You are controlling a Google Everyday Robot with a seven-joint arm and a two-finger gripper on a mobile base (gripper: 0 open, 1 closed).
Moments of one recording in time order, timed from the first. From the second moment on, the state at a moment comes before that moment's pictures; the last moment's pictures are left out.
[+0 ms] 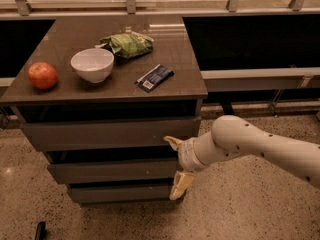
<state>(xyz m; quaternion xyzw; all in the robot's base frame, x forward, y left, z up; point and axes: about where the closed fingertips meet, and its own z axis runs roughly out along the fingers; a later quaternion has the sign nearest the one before) 0.500 -0.037 0.613 -0.71 0.62 0.17 0.30</state>
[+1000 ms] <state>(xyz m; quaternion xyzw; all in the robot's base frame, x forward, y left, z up) 0.507 -0.052 0.460 -0.73 0.64 0.13 0.22</state>
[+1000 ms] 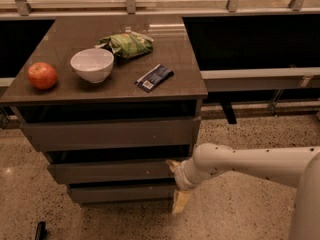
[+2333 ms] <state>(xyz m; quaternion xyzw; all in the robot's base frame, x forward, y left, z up) 0.576 -0.059 0.445 -0.74 0.63 0.09 0.22</state>
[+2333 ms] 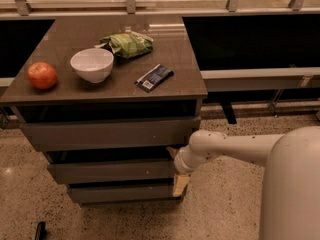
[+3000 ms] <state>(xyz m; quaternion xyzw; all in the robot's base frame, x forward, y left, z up) 0.594 -0.072 0.434 -0.72 0.65 0.10 0.21</state>
